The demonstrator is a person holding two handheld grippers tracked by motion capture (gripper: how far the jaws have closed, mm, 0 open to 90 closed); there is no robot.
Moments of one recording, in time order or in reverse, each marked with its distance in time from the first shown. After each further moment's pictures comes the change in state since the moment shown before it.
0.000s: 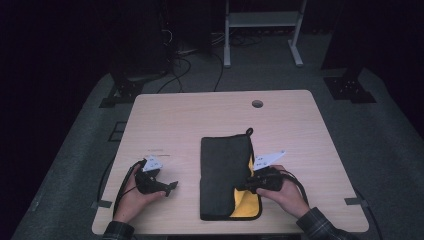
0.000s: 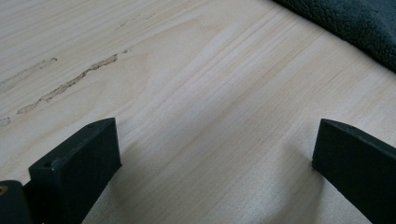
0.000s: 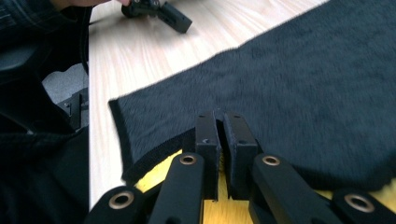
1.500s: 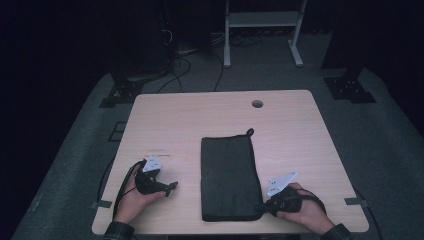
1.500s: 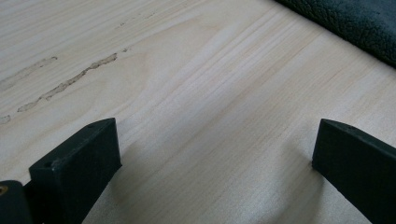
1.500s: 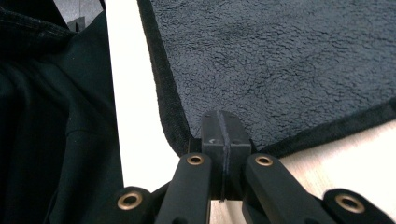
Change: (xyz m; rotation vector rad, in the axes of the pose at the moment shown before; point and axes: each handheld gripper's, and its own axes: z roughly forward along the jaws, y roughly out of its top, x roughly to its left) left arm -0.002 0.000 0.000 -0.005 0.005 -0.007; right arm 0.016 -0.055 -0.022 0.212 0.007 -0.117
